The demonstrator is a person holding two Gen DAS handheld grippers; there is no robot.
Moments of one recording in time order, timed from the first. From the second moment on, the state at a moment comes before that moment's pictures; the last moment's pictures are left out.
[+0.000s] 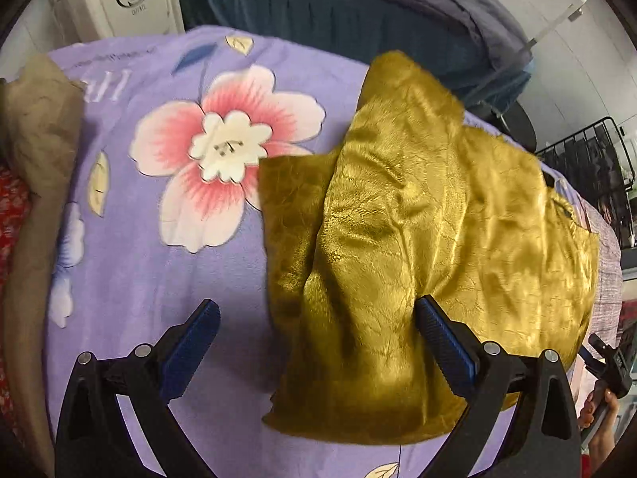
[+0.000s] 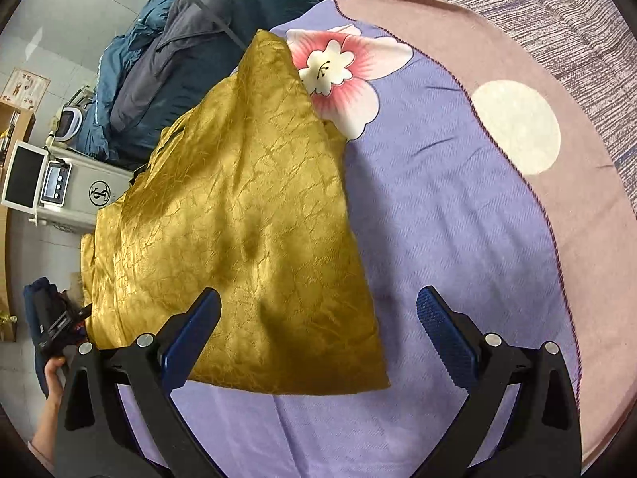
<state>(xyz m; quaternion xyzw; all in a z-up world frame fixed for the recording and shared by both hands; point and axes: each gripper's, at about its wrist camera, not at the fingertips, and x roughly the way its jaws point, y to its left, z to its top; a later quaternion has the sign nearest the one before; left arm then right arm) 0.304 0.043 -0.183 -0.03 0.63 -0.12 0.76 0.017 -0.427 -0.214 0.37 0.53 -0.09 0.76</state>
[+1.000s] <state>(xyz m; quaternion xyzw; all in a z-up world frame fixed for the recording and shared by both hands) 0.344 0.020 -0.238 -0.11 0.66 -0.18 0.72 0.009 -0.467 -0.217 0.44 0.50 -0.05 0.74</state>
